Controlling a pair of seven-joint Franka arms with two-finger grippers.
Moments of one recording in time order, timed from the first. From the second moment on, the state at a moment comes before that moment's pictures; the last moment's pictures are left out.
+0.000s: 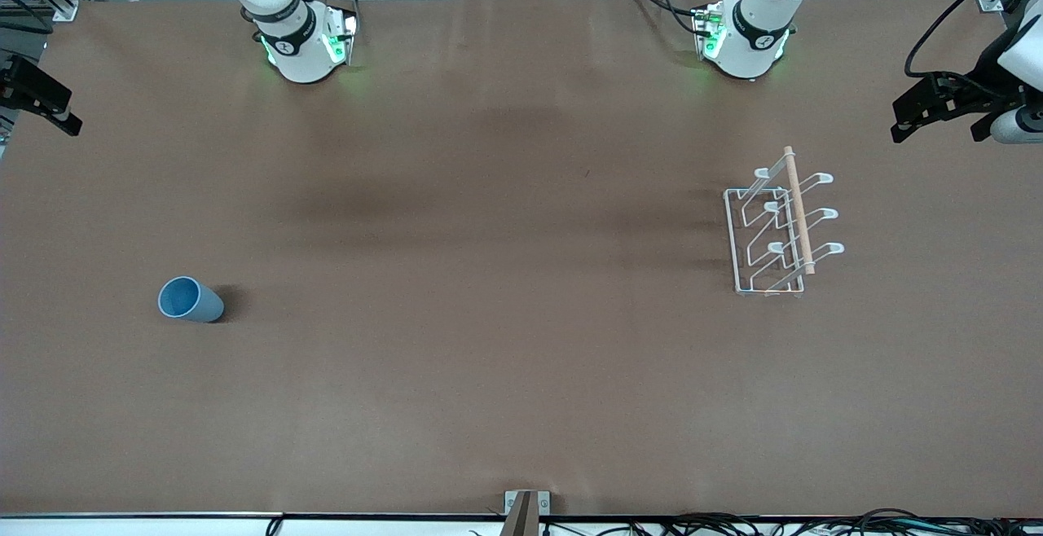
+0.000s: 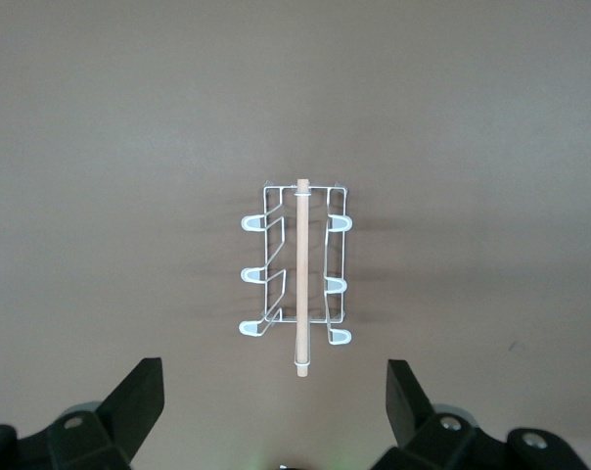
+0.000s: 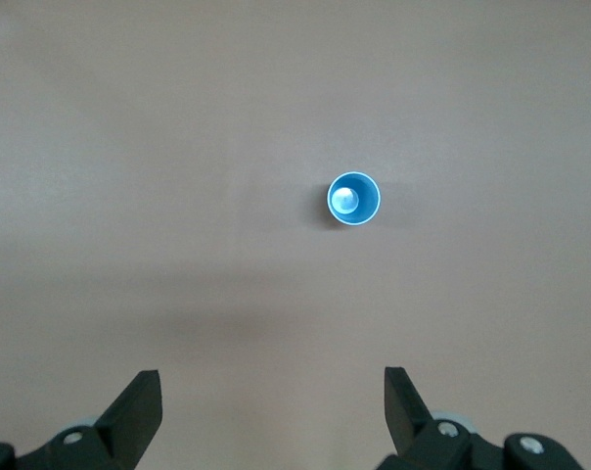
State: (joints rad) left arm 0.10 -0.06 -0.18 -1.55 0.02 1.49 -0.06; right arm 0.00 -0.08 -0.06 -1.50 0.00 1.48 -0.07
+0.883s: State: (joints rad) left arm 0.11 -0.06 -0.18 -1.54 0.02 1.51 -0.06; right arm 0.00 -0.01 -0.06 -1.51 0.00 1.53 -0.07
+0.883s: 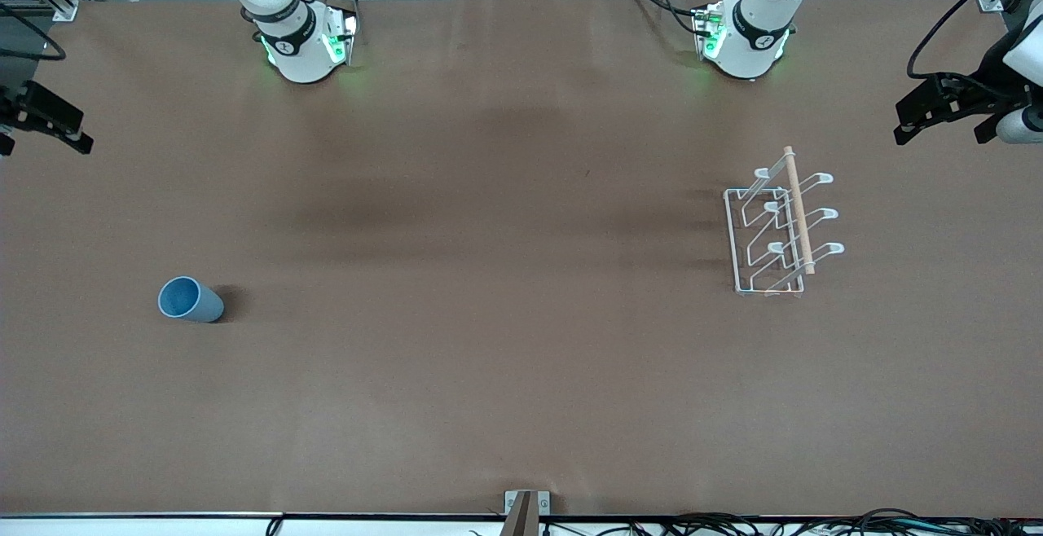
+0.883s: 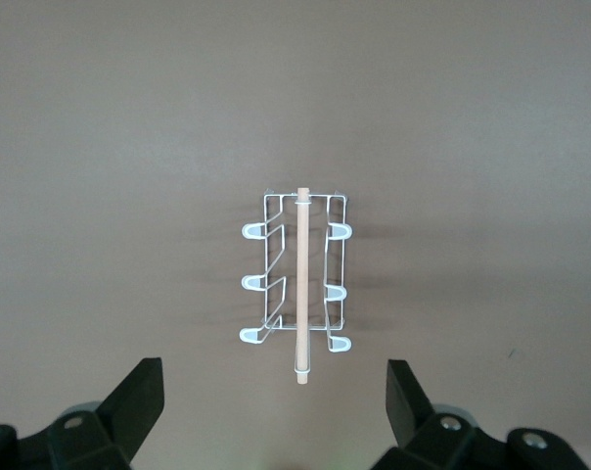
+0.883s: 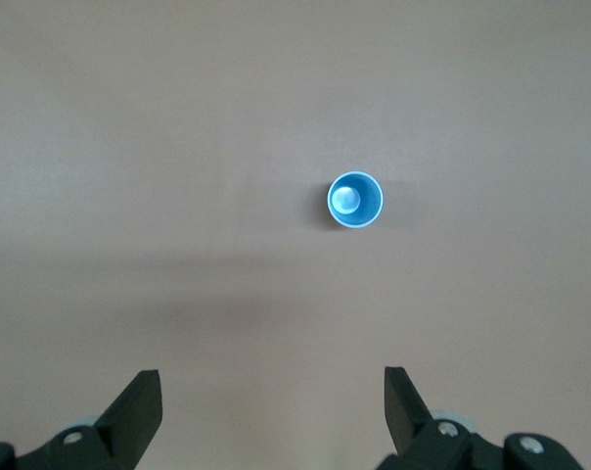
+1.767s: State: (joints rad) left arm 0.10 -0.04 -0.18 -1.54 0.02 1.51 -0.06; right arm -0.13 0.33 -0.06 -1.59 0.00 1.83 -0.15
